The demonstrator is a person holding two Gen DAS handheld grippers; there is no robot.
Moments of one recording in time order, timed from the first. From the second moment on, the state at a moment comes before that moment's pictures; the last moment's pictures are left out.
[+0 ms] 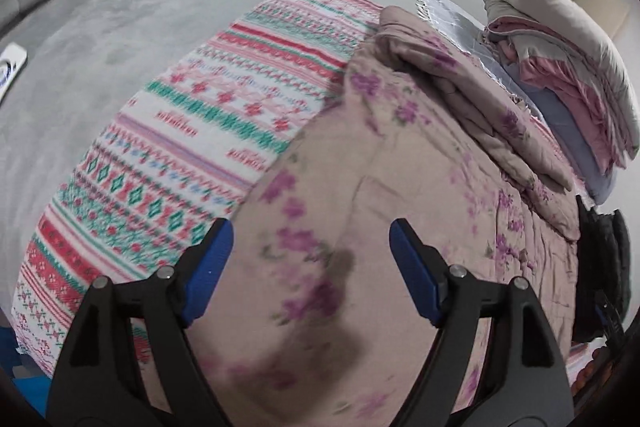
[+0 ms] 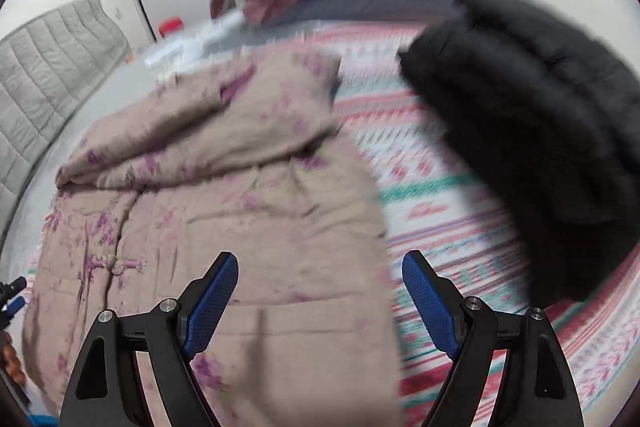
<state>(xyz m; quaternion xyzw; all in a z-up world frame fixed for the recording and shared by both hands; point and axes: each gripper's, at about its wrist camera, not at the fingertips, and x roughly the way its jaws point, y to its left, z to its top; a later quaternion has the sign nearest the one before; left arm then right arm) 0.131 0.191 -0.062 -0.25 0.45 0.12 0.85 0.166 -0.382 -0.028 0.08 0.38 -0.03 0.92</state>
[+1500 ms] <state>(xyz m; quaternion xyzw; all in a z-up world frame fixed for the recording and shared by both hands) 0.053 0.217 -0.102 -0.30 0.47 0.02 0.83 0.036 -0.410 -0.116 0.26 0.47 0.07 0.84</state>
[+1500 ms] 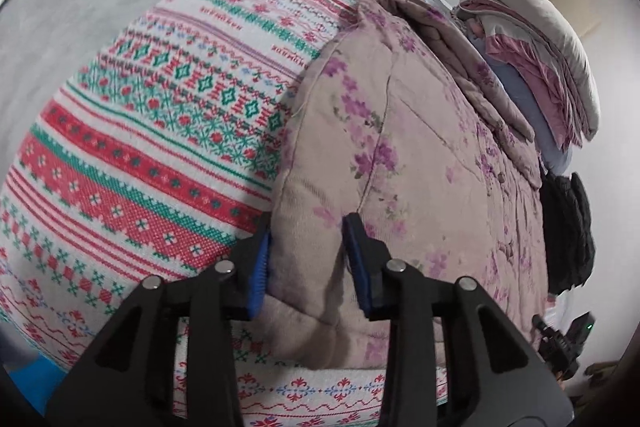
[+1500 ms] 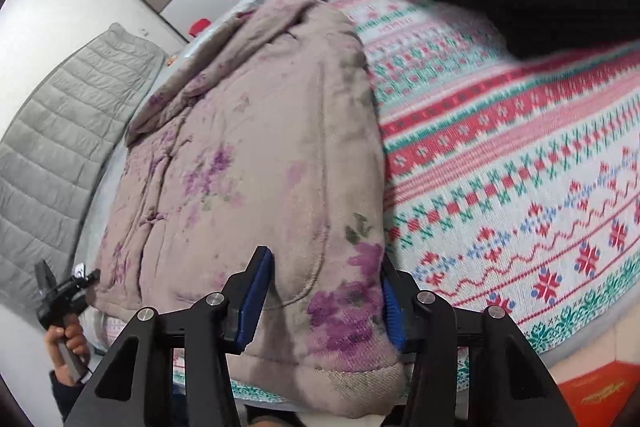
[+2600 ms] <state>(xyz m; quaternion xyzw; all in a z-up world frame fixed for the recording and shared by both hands) 0.065 0.166 -0.096 -0.17 0.44 0.07 0.88 0.029 -0.402 -0.123 0.25 0.44 0.04 0.86</state>
